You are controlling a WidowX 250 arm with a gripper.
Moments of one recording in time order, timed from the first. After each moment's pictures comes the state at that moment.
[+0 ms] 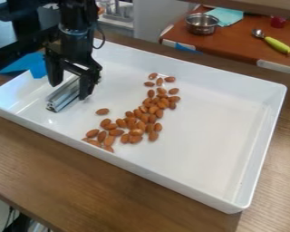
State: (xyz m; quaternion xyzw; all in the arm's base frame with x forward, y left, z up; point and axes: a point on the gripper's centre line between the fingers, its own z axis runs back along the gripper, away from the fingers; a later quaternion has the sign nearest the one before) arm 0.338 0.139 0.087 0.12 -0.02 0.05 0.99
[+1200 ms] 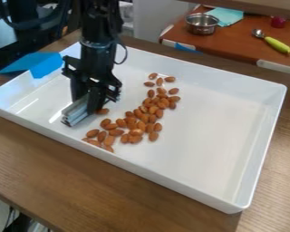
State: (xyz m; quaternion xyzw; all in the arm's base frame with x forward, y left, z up) arm 0.317 0.081 0.083 0.09 0.02 0.00 1.00
